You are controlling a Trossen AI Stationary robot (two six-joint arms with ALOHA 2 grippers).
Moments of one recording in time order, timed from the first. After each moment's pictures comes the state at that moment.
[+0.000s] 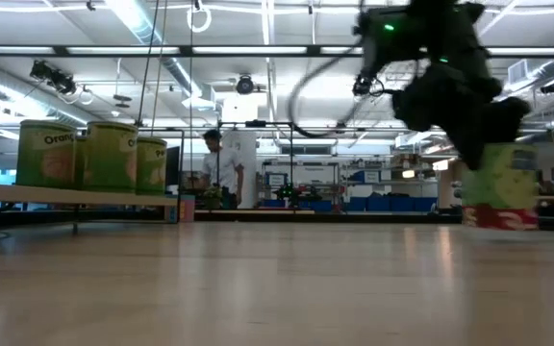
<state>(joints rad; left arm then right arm) 0.02 0.94 1.22 -0.64 -0.18 -0.12 -0.02 1.58 1.08 -1.13 -0.22 1.02</state>
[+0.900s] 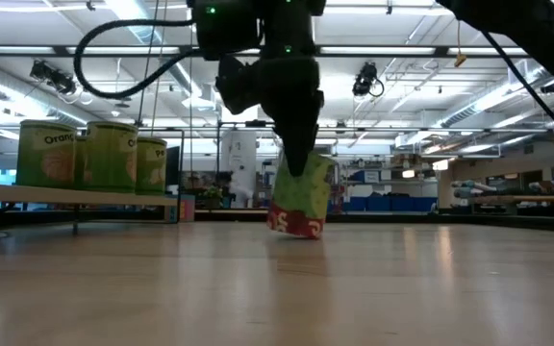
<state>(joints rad) 0.12 0.68 1.22 -0.84 -0.20 -0.21 0.04 2.36 2.20 -1.43 -0.01 0.14</state>
